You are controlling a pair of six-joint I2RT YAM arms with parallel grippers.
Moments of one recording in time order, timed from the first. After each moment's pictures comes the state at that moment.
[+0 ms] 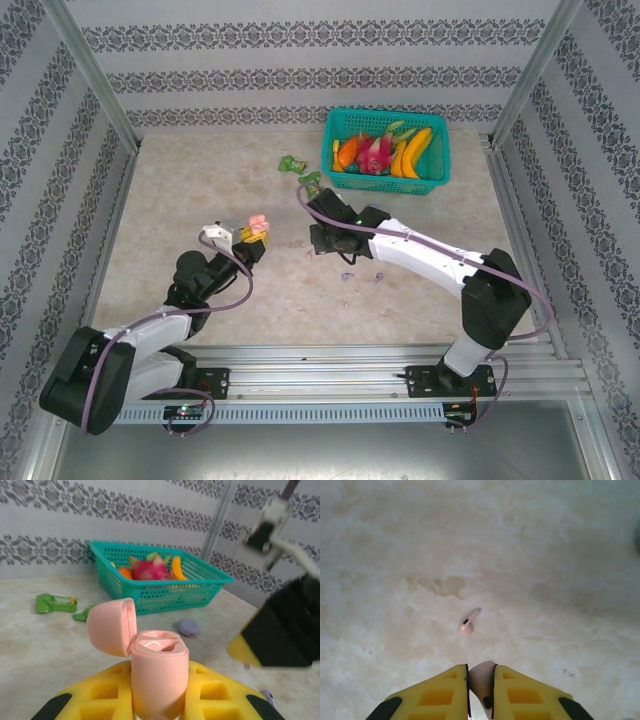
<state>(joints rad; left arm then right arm) -0.32 1.15 0.22 0.92 0.35 -0.24 0.79 1.64 1.31 -0.66 0.17 0.57</state>
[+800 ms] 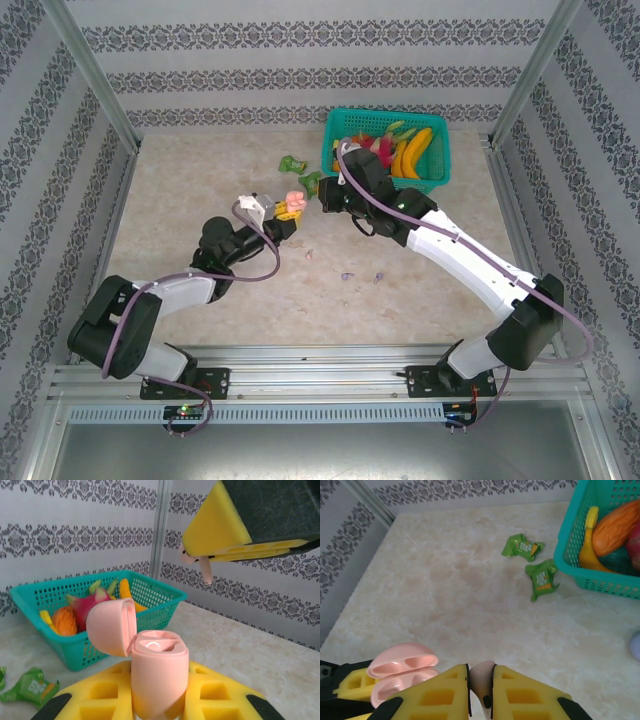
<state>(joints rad) -0.42 1.44 0.55 0.98 0.48 -0.13 0.70 1.48 1.43 -0.52 0.10 0.52</state>
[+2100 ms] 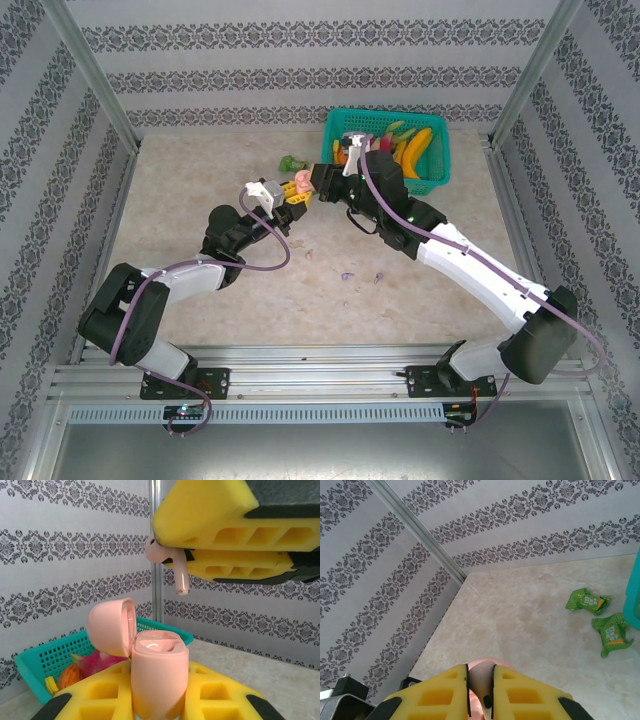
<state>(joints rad) -0.45 1.51 0.68 1.07 0.45 -0.06 0.70 1.39 1.29 -0.15 -0.01 0.61</state>
